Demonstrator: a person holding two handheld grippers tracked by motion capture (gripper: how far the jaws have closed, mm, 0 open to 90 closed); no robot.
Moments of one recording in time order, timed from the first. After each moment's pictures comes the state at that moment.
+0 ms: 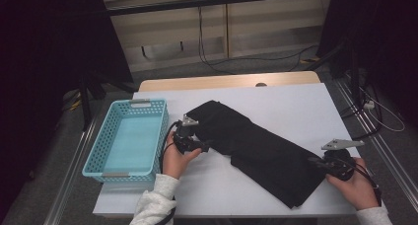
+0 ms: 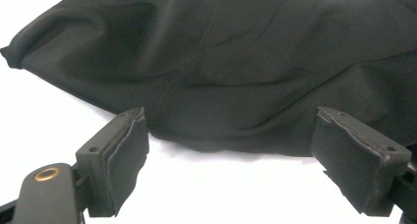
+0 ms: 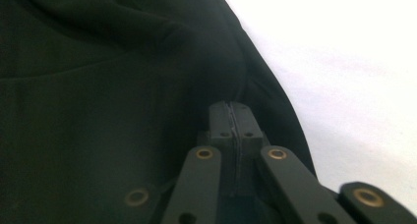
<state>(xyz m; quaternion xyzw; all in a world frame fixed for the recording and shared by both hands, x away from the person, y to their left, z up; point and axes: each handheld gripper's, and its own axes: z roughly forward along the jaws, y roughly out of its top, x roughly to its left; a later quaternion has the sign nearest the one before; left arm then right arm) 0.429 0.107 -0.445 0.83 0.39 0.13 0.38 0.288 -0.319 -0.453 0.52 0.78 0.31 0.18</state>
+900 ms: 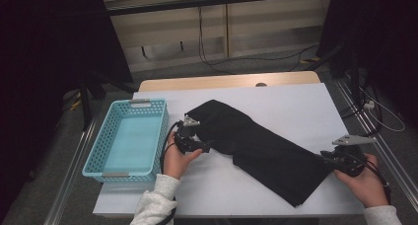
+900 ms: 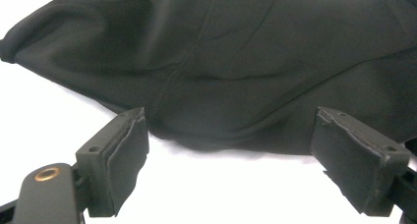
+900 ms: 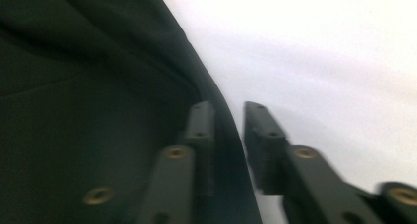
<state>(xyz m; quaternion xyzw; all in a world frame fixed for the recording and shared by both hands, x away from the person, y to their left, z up) 0.429 0.104 -0.446 0.84 0.38 0.12 0.37 0.290 -0.343 -0.447 0.54 0.75 0.31 0.21</state>
